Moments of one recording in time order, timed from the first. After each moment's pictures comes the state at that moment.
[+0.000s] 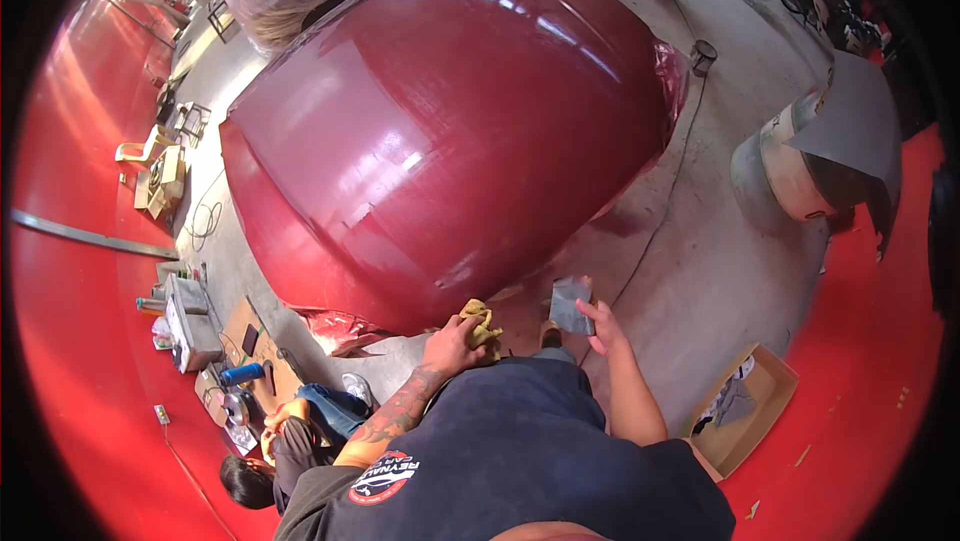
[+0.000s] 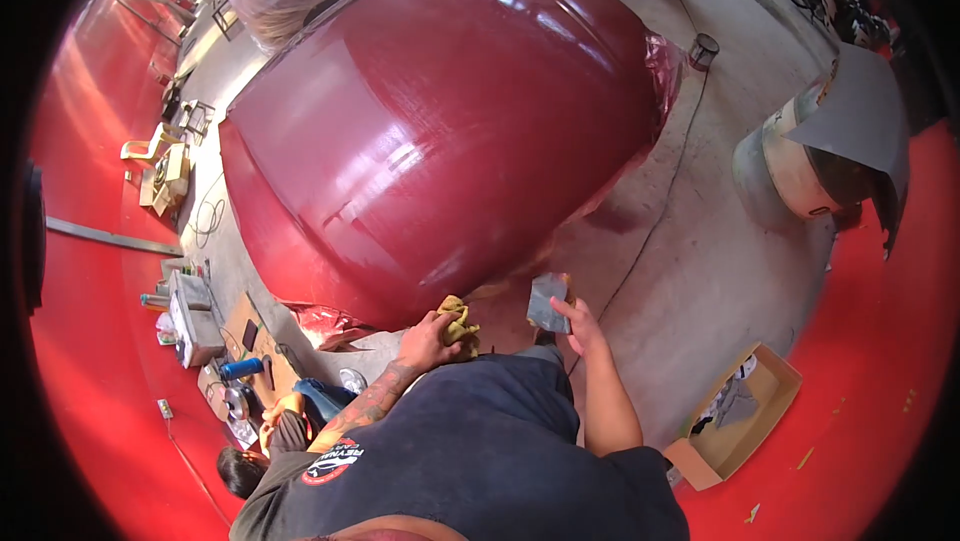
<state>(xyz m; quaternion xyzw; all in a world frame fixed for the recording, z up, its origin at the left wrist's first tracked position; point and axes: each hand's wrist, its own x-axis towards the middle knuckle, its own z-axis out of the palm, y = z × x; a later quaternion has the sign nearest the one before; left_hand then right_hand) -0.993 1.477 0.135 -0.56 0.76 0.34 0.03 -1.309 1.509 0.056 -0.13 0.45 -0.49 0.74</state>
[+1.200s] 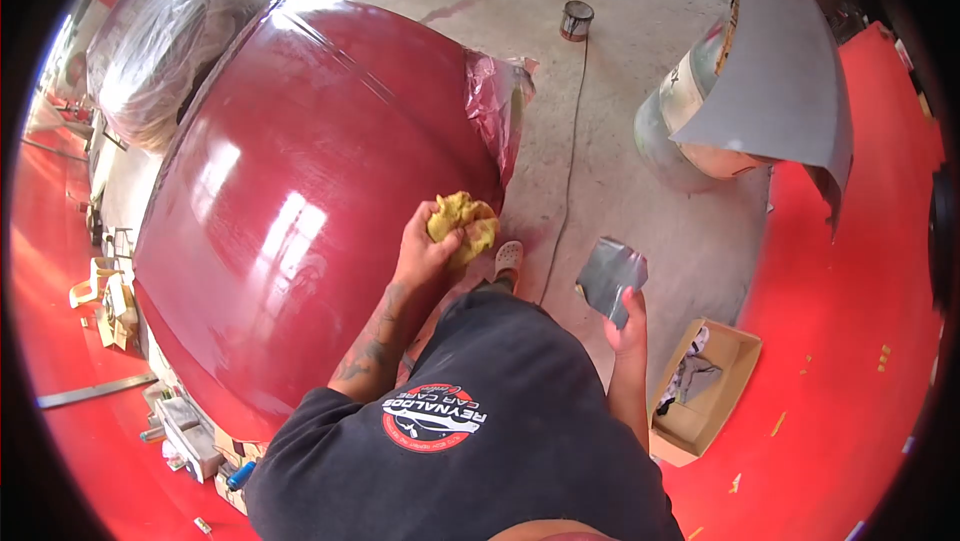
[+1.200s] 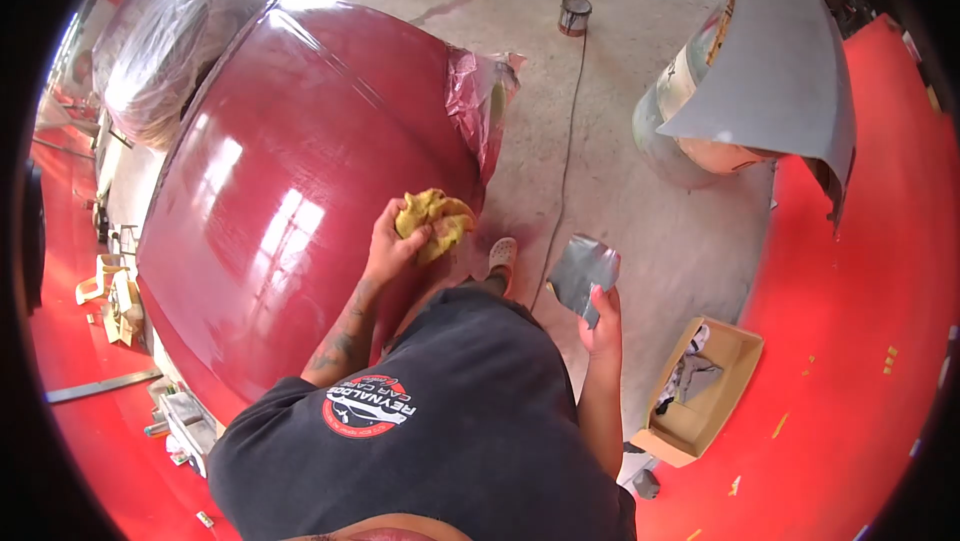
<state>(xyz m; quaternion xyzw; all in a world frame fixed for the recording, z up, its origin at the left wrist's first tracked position) -1.400 1.171 0.134 -0.38 0.64 0.60 -0.30 -1.642 1.438 0.116 -0.08 0.44 -0.77 0.46</state>
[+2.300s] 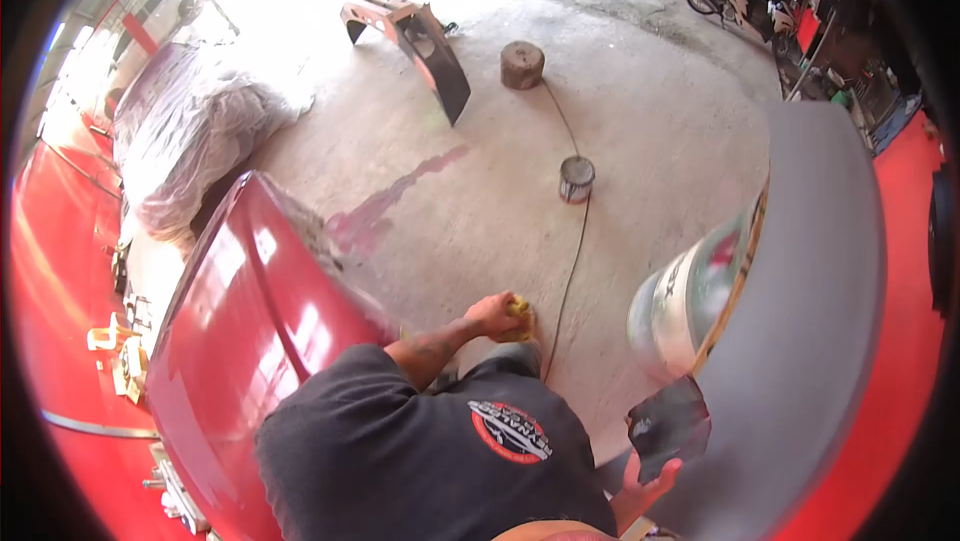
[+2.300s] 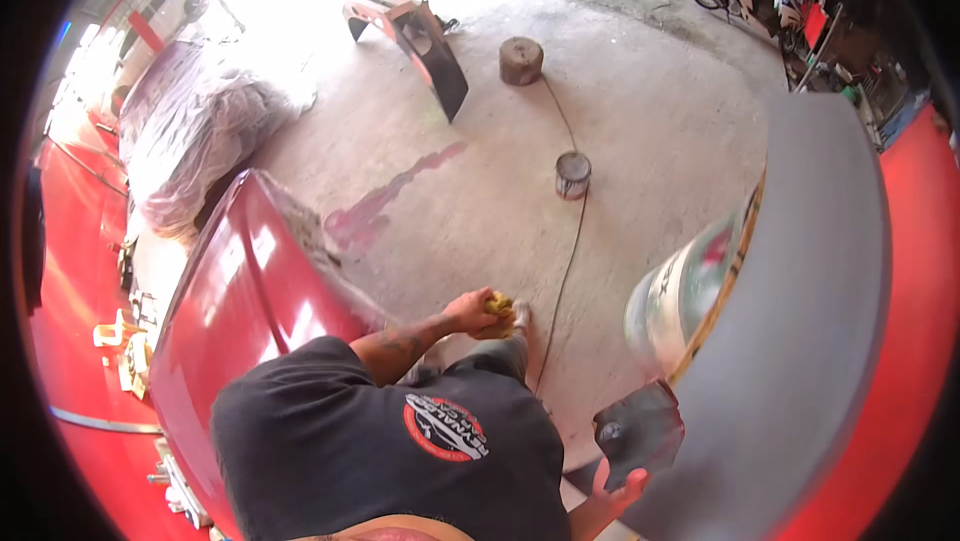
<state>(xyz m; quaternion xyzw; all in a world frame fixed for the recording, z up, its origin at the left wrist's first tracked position) -1.911 0.810 0.040 -0.40 0.81 0.41 0.12 -2.023 1.237 0.099 -0.21 0.71 -0.67 -0.01</state>
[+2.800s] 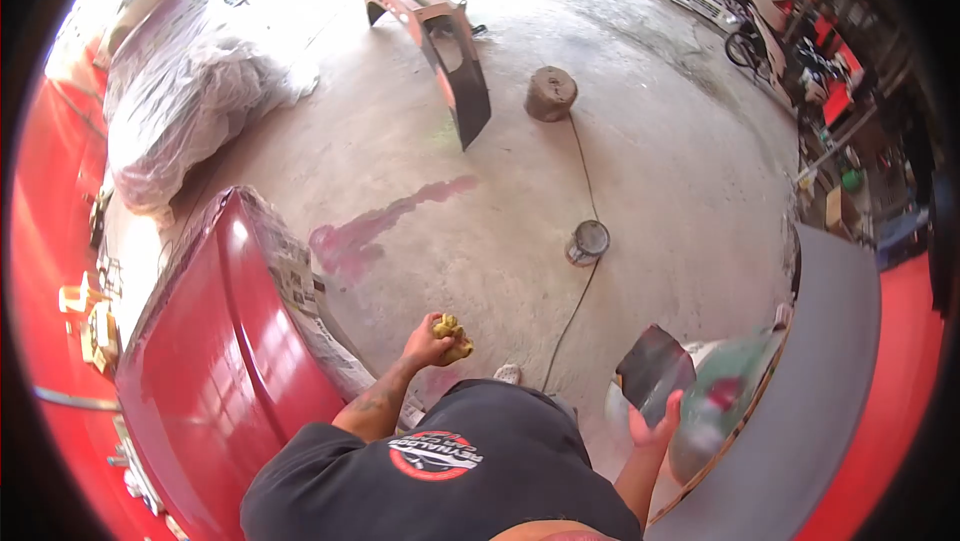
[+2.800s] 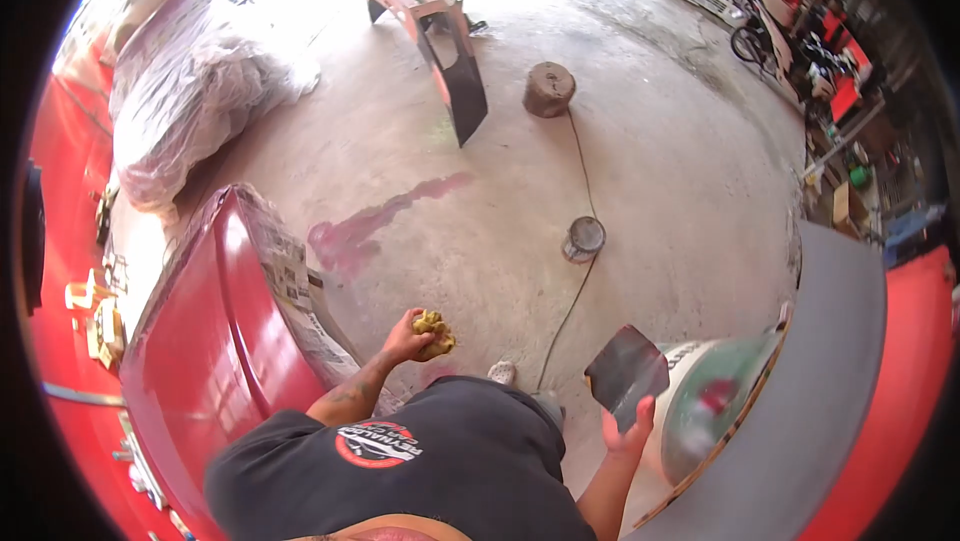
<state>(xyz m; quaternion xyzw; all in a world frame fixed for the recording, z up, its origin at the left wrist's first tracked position) -1.842 0.596 0.015 -0.61 0.66 0.44 -0.02 -2.185 0.856 0.154 -0.10 0.38 -0.82 0.41</state>
